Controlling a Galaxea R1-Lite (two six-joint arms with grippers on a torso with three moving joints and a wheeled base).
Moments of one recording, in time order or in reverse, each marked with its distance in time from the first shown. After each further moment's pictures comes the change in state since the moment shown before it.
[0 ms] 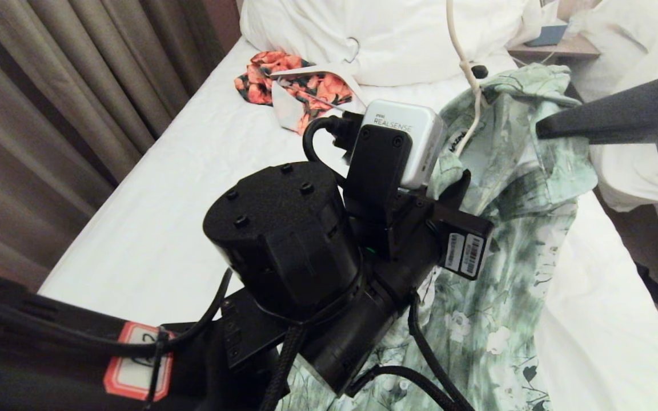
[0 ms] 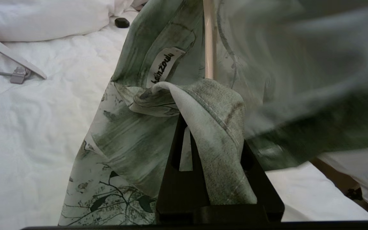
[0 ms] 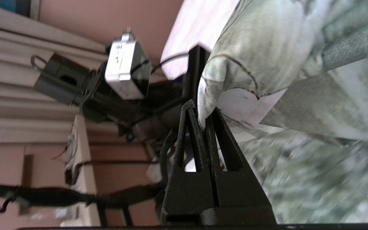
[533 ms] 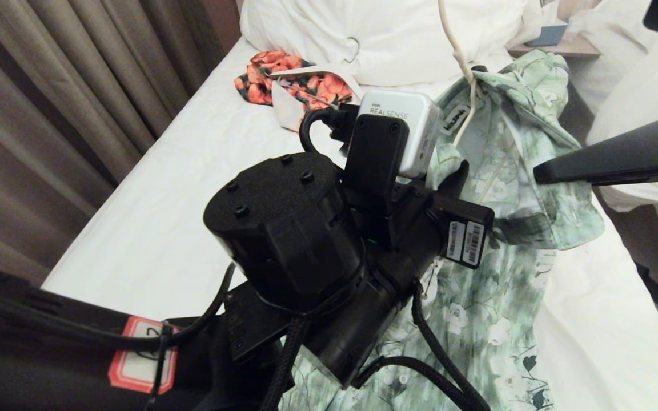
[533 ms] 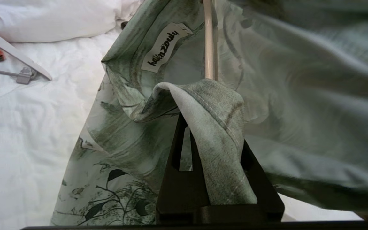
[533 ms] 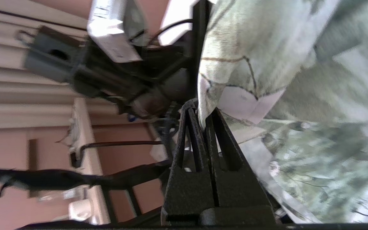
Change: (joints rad) left arm 0.001 0.003 -0.024 -0.005 0.023 -0.014; right arm 0.062 -0.013 0.016 0.079 -0.052 -0.012
